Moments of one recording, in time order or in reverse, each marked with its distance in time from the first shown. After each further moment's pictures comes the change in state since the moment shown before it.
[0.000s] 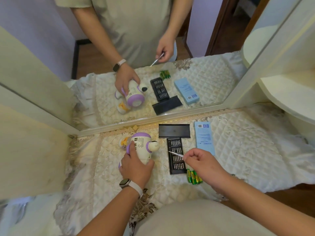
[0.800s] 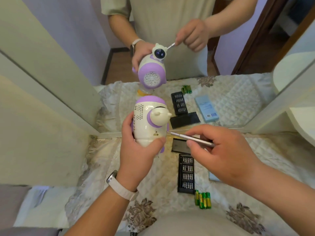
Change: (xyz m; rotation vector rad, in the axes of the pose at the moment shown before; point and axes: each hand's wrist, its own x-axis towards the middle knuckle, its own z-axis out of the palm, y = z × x) left_hand -0.022 0.101 -0.137 -0.847 0.180 0.260; right_hand -0.021 -0.142 -0.043 -0.435 0.017 -0.827
